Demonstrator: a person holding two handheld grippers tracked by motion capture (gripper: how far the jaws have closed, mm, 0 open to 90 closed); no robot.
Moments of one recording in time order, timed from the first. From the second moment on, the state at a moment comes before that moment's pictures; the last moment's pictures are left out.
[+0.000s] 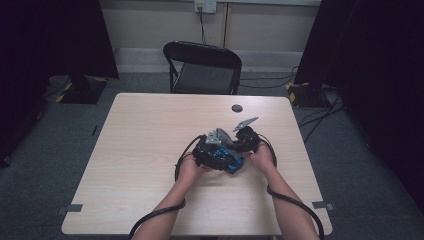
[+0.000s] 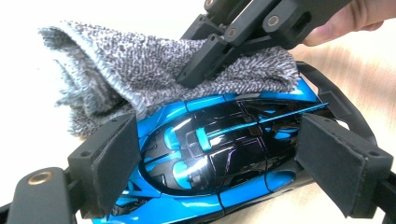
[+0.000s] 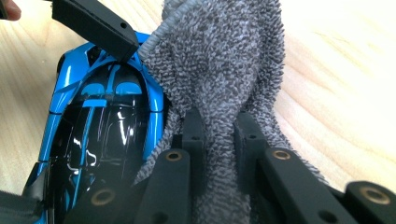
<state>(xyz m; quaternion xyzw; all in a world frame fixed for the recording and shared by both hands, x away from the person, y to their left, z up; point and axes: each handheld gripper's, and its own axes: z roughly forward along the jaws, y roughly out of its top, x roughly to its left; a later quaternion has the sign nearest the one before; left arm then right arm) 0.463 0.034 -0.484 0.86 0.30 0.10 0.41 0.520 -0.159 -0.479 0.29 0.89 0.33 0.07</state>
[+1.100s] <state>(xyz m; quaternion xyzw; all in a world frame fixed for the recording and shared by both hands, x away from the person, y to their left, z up) 0.463 0.036 -0.484 0.85 0.30 0.09 0.42 0.499 -0.191 -0.480 0.31 0.89 0.34 0.07</state>
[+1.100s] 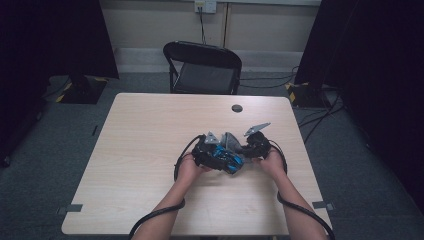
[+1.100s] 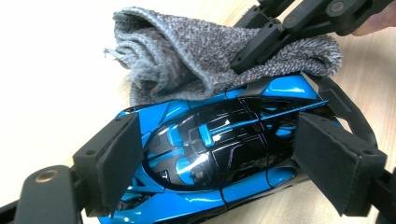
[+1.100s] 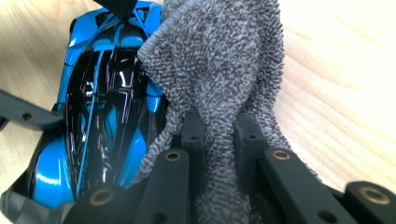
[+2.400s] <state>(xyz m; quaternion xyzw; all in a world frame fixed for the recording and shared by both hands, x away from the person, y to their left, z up) 0.463 0.035 -0.482 0.86 0.30 0.09 0.41 0.468 -0.227 -0.481 0.33 0.88 0.35 0.06</state>
